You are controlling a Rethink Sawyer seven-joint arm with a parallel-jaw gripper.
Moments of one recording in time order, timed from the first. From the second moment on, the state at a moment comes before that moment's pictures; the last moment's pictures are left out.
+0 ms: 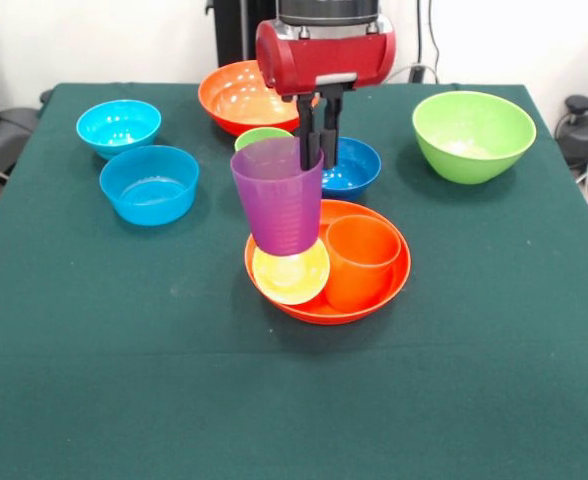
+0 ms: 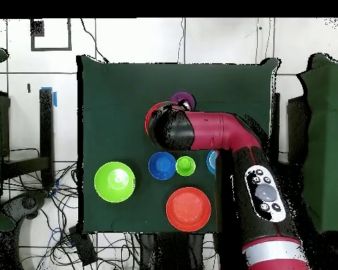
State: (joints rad) arm -0.43 -0.76 0.29 1.63 -0.28 0.46 1.34
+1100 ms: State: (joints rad) arm -0.41 -0.77 0.21 1.74 -0.24 0.46 1.37
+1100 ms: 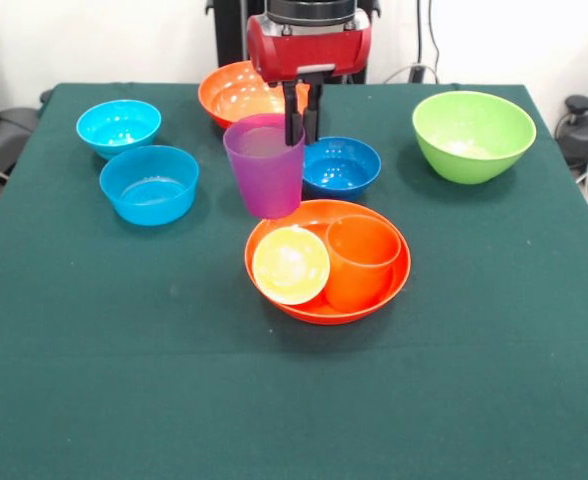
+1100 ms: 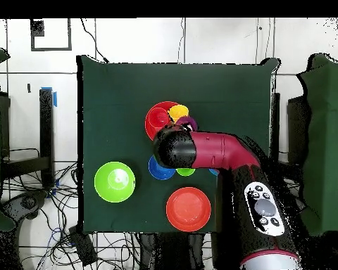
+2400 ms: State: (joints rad) arm -0.36 -0.78 0.15 1.78 -0.24 0.36 1.49
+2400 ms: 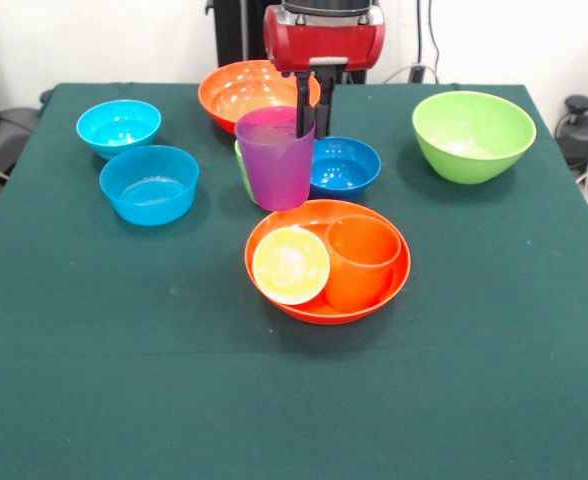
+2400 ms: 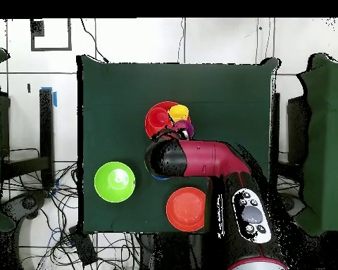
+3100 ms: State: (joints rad) arm -0.36 -0.78 0.15 1.79 -0.24 0.32 1.49
